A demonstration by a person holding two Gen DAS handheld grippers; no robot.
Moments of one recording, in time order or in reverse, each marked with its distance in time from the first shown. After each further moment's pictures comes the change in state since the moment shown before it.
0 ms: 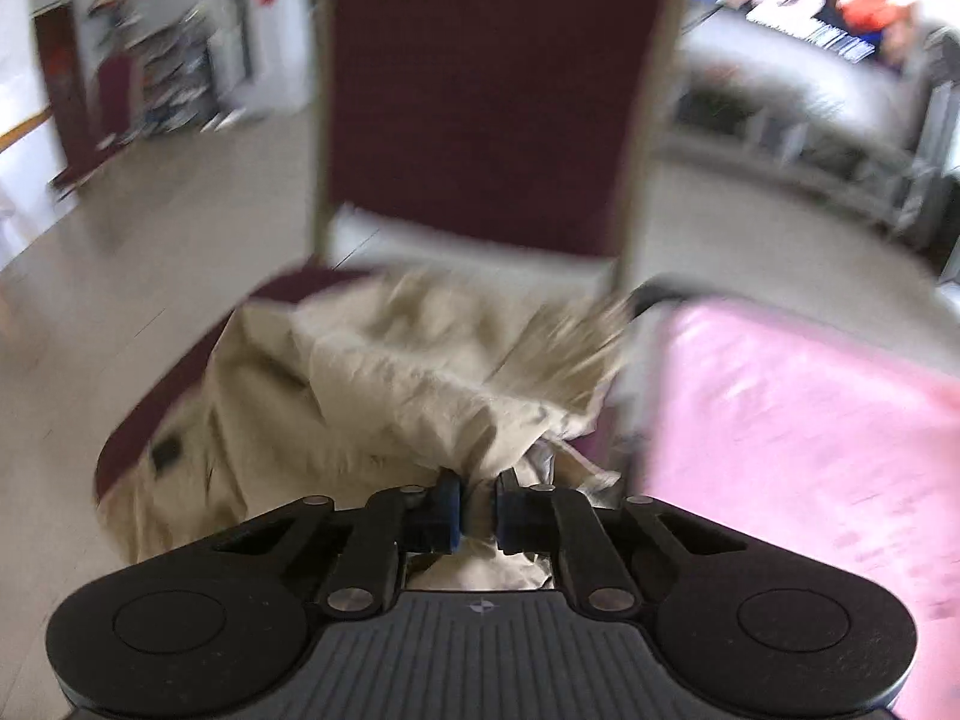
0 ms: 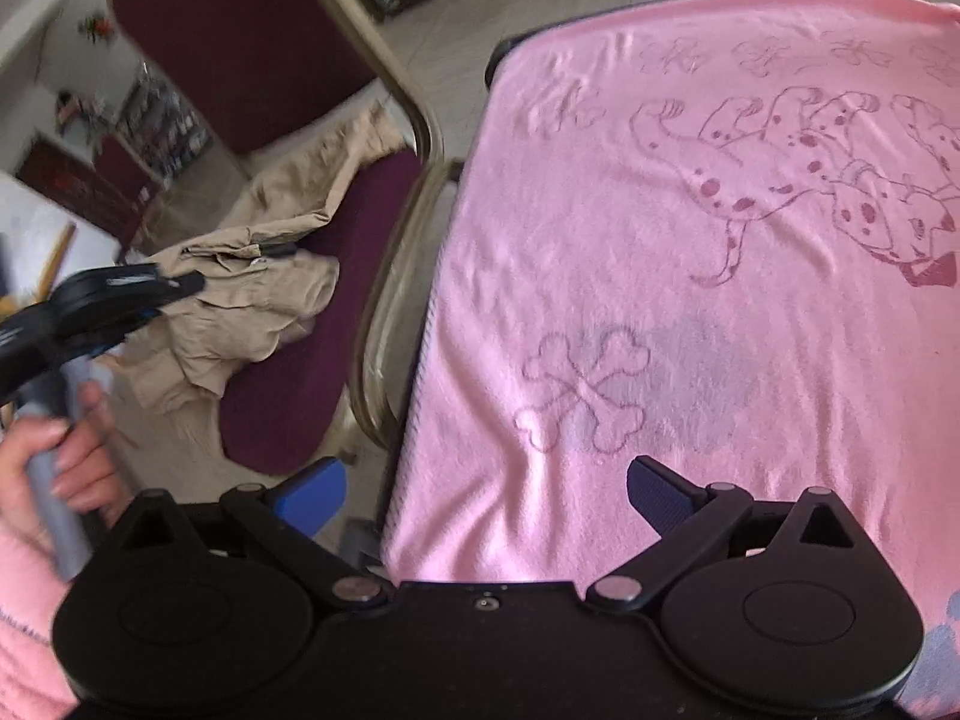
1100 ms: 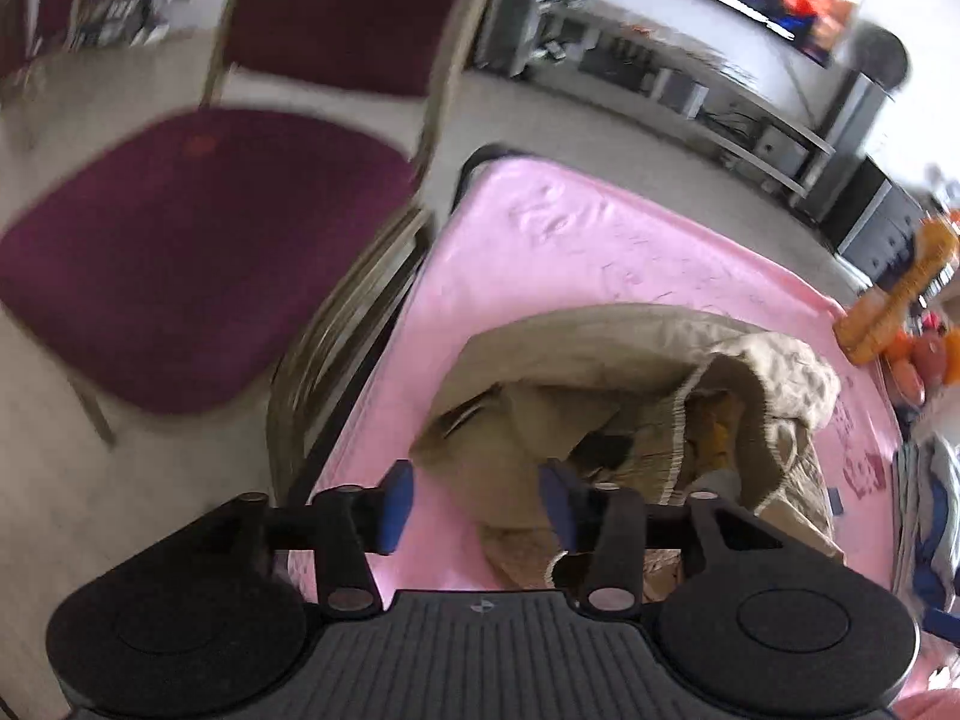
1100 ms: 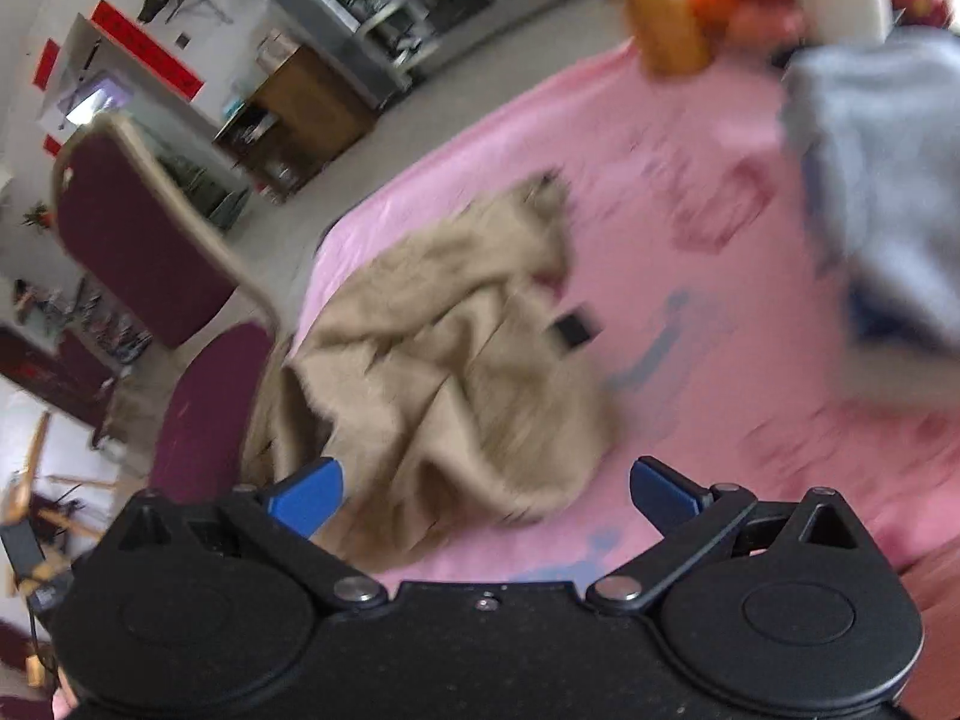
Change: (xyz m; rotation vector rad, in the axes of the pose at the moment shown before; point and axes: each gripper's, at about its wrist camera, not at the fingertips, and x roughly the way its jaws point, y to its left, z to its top) left arm -0.036 -0.114 -0.162 -0.051 0.160 -0.144; right arm -0.148 -0.165 -0.079 0.221 -0.286 -0.033
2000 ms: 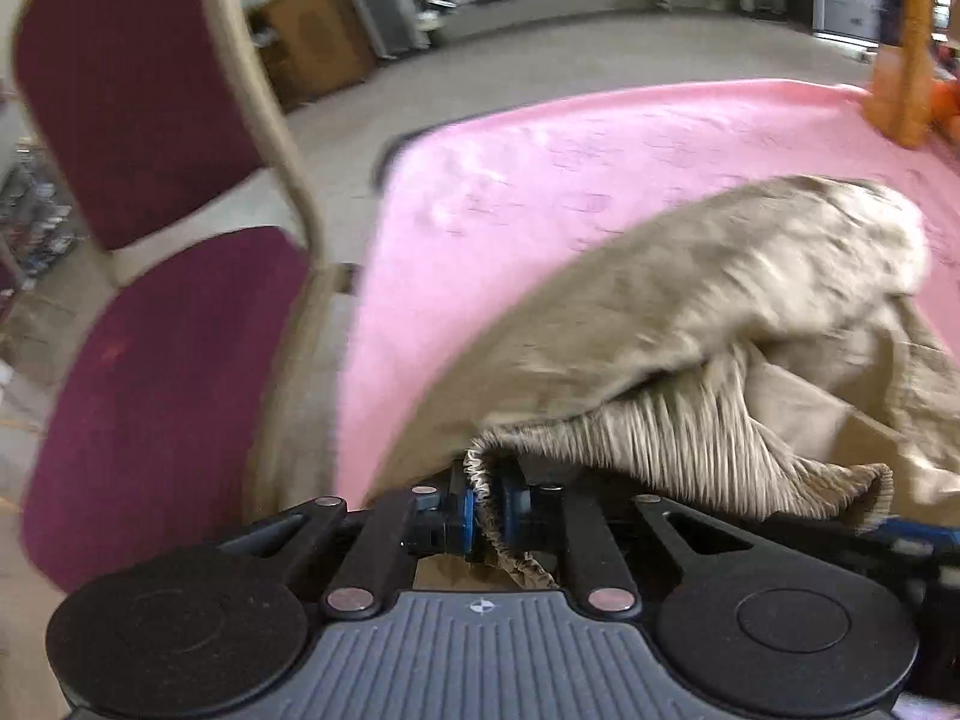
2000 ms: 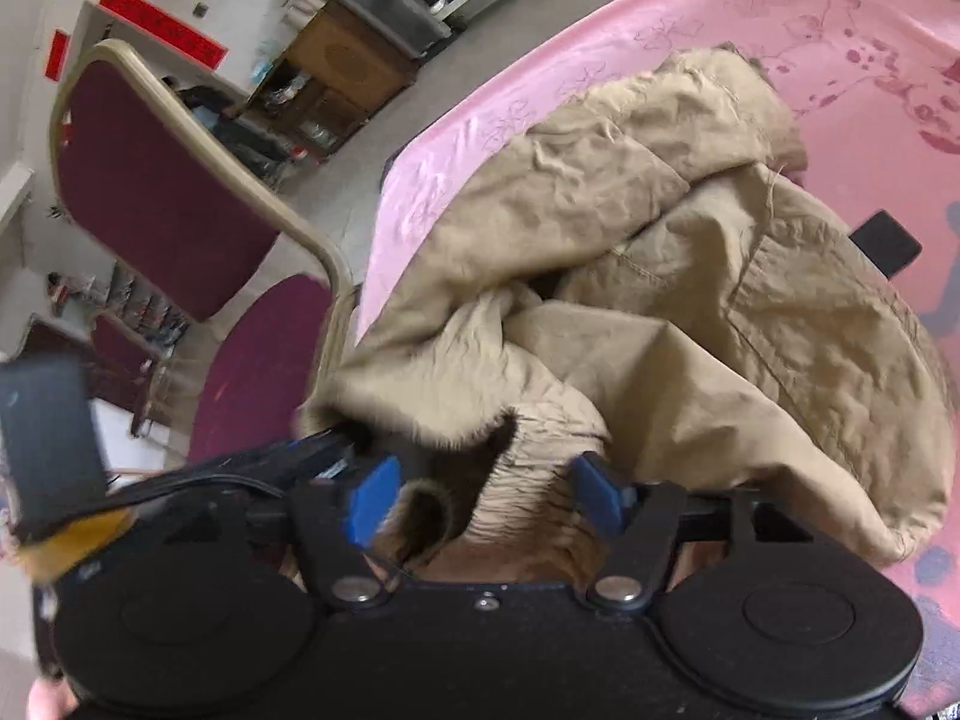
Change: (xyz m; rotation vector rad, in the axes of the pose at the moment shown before) left arm 0.108 -0.090 0.025 0.454 0.090 0.239; right arm 0.135 0.089 -0.006 0.018 0.058 0.001
